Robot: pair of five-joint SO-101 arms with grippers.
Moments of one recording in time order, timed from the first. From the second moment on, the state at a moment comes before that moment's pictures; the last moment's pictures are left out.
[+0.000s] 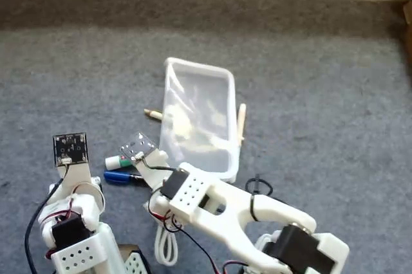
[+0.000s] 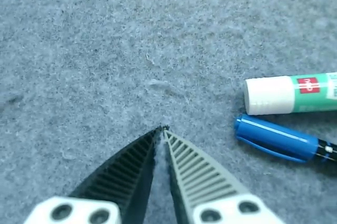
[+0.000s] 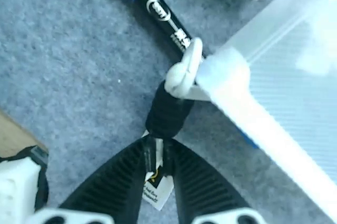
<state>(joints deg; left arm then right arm) -31.9 -103.5 95.6 71.1 -9.5 -61.1 -10.5 43.6 51.7 -11.3</state>
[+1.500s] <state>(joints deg) -31.9 -103.5 95.6 71.1 -9.5 -57.7 -43.0 55.7 52.3 1.6</state>
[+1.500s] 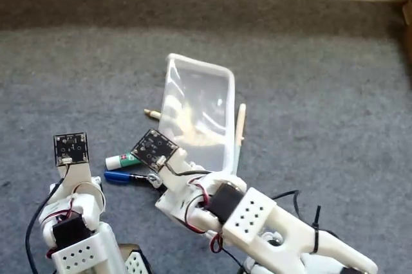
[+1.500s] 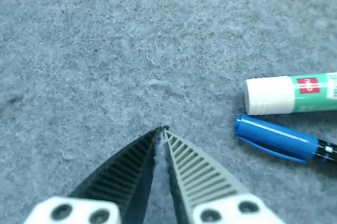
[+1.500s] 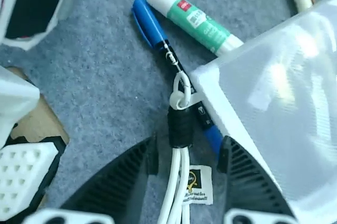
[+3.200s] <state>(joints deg) -24.6 -103.6 83.8 69.8 -3.6 -54.2 -45.9 51.4 53.1 1.5</state>
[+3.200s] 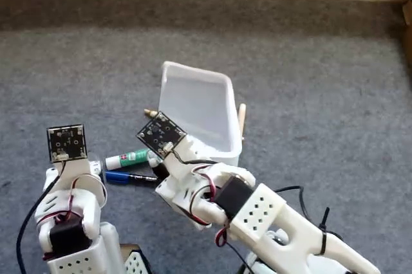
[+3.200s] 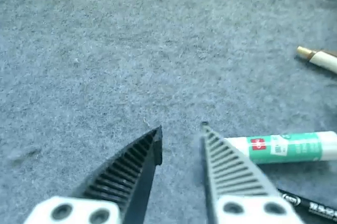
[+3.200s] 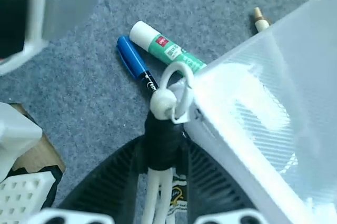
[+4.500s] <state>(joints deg) 0.0 -104.1 77.8 70.3 9.2 -47.1 -51.6 51.8 57.7 -0.2</state>
